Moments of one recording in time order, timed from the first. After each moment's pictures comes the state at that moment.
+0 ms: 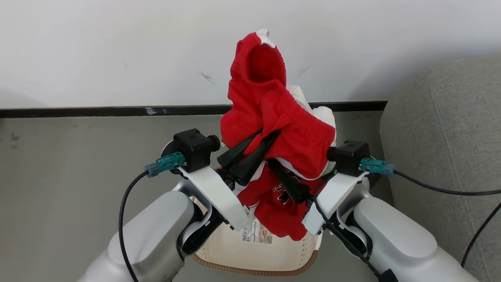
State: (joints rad) left arm -0.67 0.16 -0.82 0.20 -0.82 -0.13 -0.17; right arm -0.57 -0.13 0.74 0.39 0.58 0.12 -0.26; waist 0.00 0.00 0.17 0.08
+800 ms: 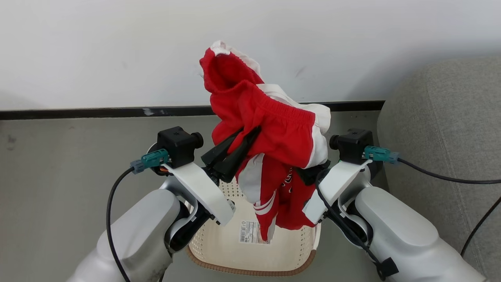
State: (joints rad) left arm -0.67 0.19 -0.80 0.26 -0.85 -0.13 -0.17; right arm -0.62 -0.11 0.74 0.43 0.62 0.12 -0.25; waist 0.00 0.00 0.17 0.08
